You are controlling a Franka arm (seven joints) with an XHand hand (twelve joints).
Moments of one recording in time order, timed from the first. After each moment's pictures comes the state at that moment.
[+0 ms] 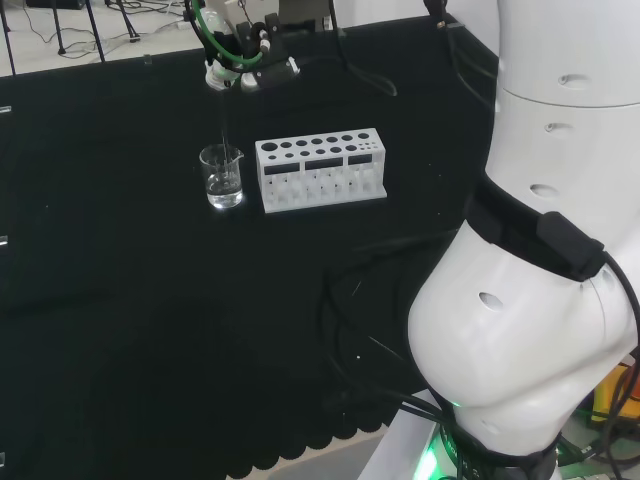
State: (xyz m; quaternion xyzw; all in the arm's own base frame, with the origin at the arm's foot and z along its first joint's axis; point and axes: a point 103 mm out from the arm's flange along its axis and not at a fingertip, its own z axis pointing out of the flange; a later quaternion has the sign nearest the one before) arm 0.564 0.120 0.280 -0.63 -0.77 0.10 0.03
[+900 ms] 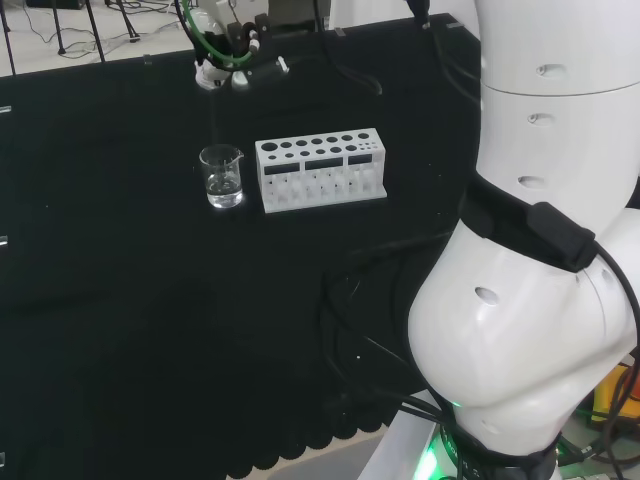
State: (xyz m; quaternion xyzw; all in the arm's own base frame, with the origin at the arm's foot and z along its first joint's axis) arm 0.584 0.125 0.273 -0.63 -0.77 0.09 0.03
